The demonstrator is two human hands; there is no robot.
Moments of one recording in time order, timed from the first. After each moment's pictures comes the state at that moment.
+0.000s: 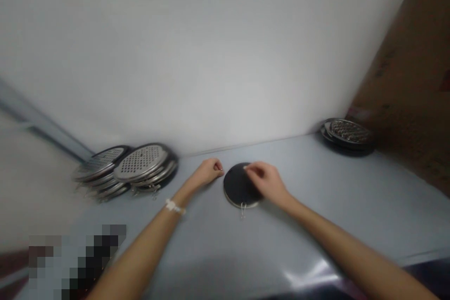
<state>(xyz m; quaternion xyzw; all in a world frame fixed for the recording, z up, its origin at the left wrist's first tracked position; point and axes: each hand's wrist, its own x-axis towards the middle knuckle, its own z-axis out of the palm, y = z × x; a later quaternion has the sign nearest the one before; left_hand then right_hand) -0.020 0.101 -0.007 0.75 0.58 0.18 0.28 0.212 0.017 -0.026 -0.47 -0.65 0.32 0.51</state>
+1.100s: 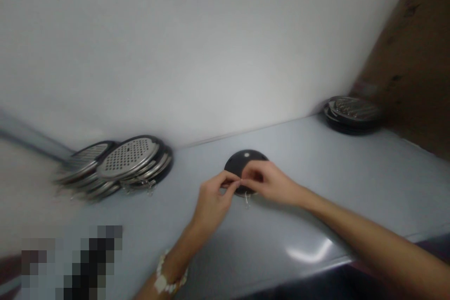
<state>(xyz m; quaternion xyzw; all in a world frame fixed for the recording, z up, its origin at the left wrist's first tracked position) 0.014 -0.023 0.003 0.74 0.47 0.37 0.30 0.210 -0.011 -0.009 -0.38 -0.74 0.40 0.38</state>
